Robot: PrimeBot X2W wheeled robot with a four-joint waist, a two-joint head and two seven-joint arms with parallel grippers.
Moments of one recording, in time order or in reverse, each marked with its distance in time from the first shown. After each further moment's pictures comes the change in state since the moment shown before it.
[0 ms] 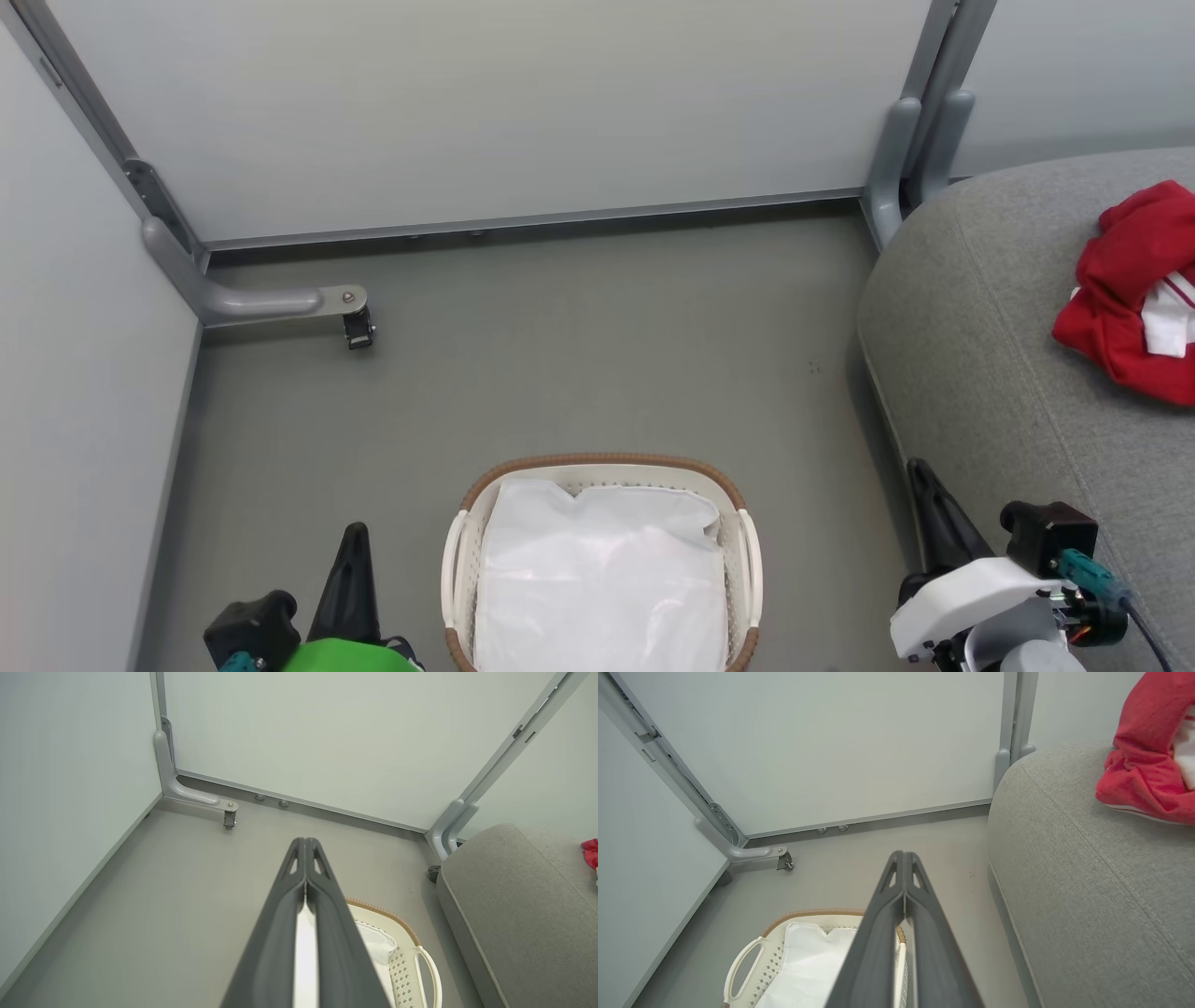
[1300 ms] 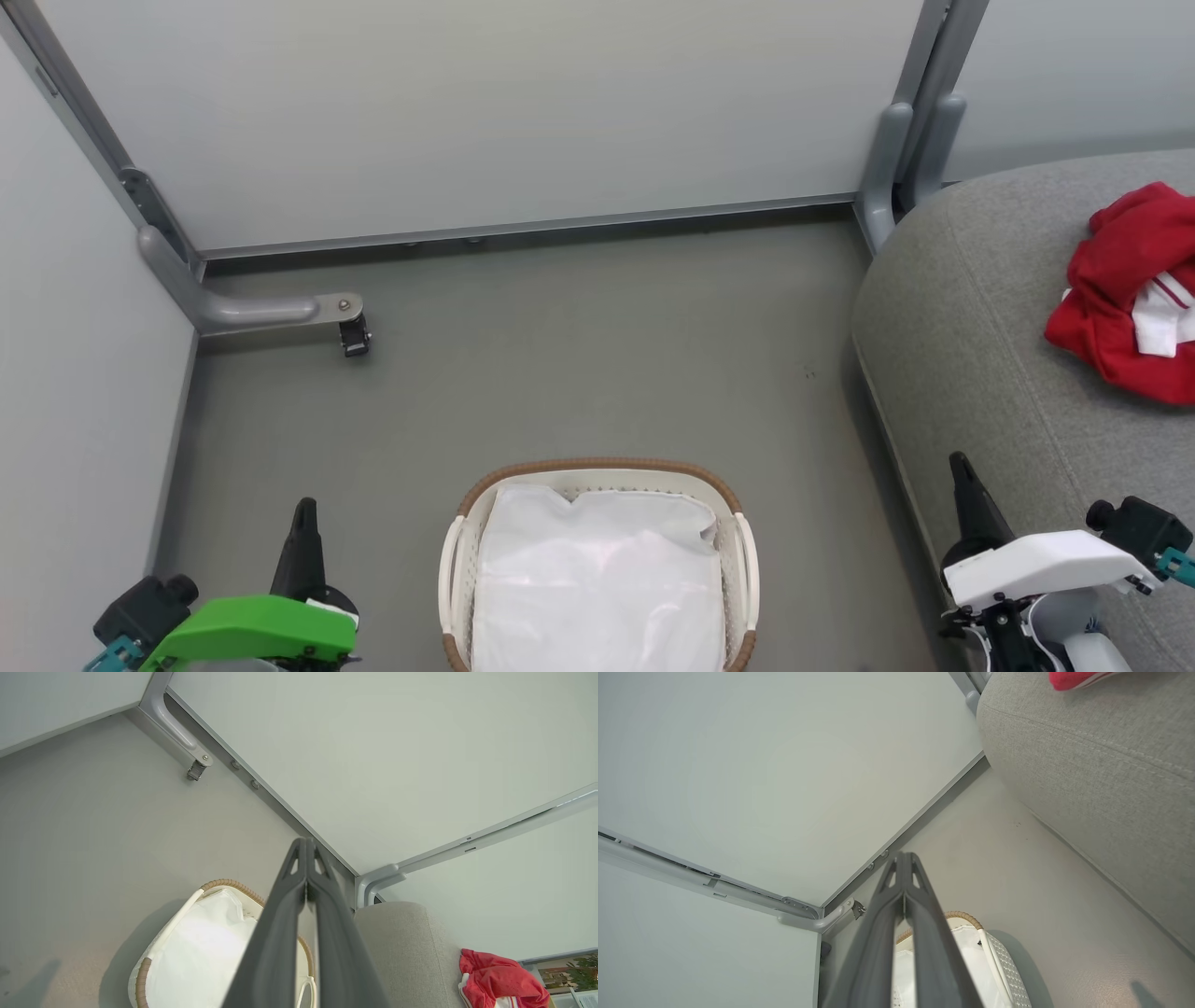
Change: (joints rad) left arm -0.061 0.016 0.100 -0.006 -0.574 -0.055 0.142; right arm -0.006 -0.001 -0.068 -0.044 0.624 0.000 0.159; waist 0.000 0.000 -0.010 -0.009
